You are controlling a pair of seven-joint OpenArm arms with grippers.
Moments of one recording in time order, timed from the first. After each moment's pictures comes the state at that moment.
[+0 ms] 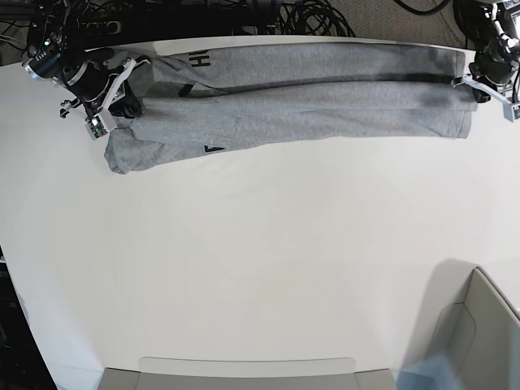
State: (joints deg) left arm 33.1 -22.4 -40.4 103.9 -33.3 -11.8 54.7; right arm -27.2 17.7 21.1 119.4 34.2 34.7 -60.6
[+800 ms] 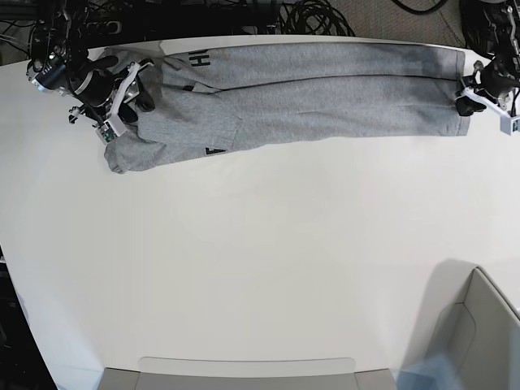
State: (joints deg) left arm 30.4 -30.7 -34.2 92.4 -49.9 -14.9 54.5; right arm -23.8 21.2 15.6 114.1 34.2 34.7 -60.4
